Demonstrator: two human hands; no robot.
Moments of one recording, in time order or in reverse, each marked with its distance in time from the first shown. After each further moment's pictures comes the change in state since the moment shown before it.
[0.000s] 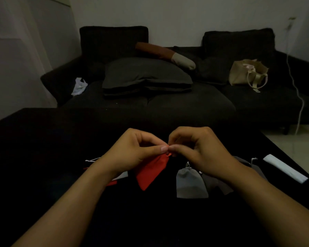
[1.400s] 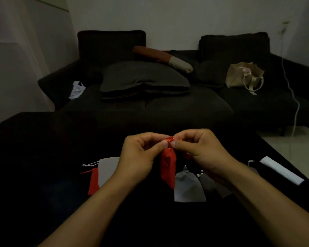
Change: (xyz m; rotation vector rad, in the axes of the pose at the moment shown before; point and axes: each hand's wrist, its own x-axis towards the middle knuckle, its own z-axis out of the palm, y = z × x) left_hand 0.007 -0.008 0.036 -0.134 0.318 0.162; right_hand 0.000 -0.007 -0.002 0.654 0.142 0.541
